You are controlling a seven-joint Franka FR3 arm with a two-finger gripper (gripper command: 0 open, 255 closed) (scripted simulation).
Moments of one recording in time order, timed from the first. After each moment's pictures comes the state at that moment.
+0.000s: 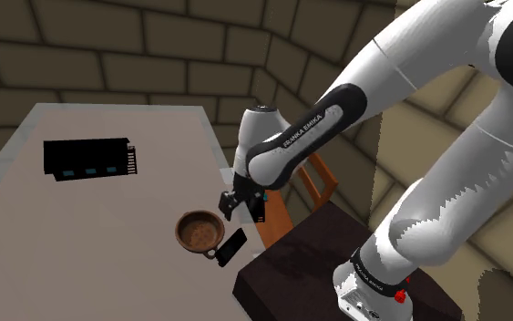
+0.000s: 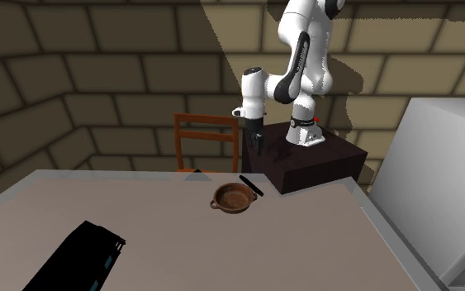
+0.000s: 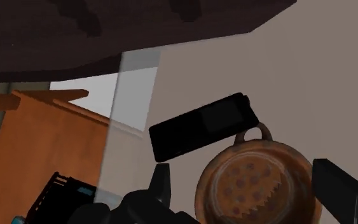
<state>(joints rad) 0.04 -0.04 0.37 -2.70 0.19 2.61 0.34</state>
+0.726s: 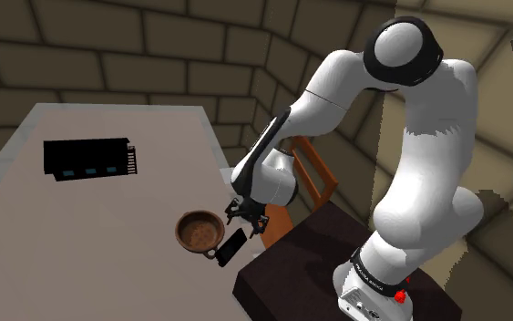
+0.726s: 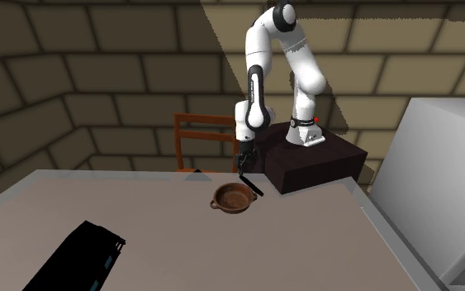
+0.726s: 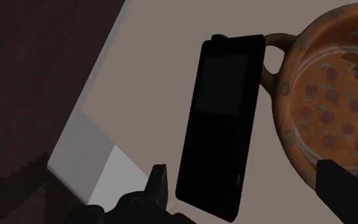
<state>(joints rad) -0.37 0.53 0.66 -2.63 0.93 3.19 0.37</state>
